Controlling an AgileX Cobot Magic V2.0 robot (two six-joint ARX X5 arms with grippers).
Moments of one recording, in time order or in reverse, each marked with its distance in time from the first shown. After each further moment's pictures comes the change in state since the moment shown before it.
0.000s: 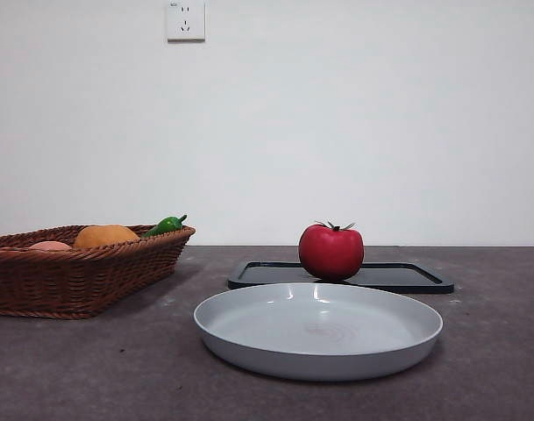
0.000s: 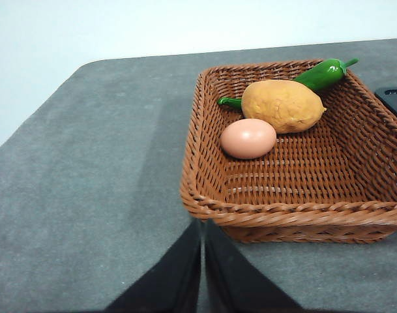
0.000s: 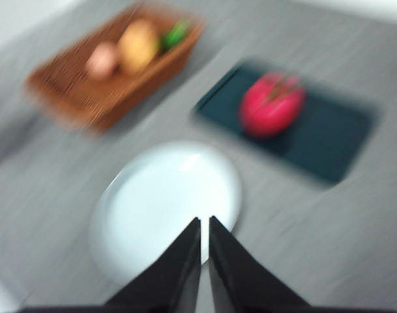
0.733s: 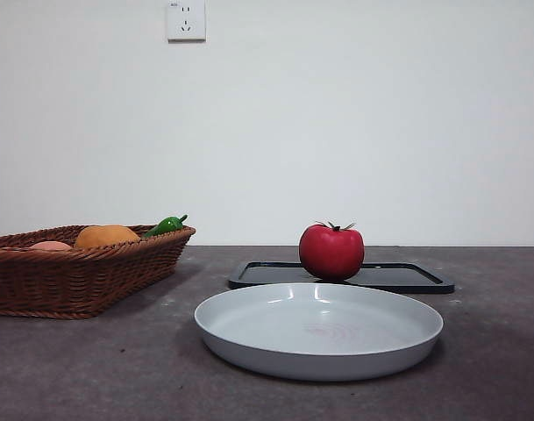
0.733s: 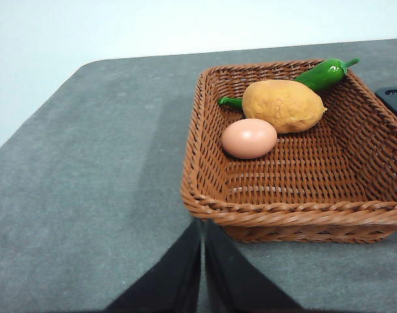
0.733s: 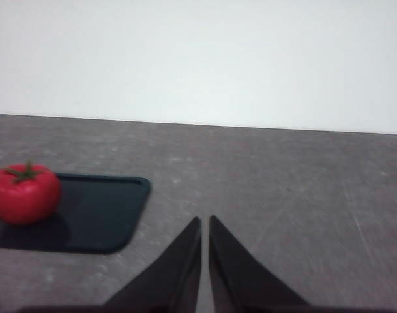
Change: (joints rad) left arm 0.000 0.000 0.000 0.000 0.000 0.000; right arm -0.356 -0.456 -0.732 0.689 0.229 -0.009
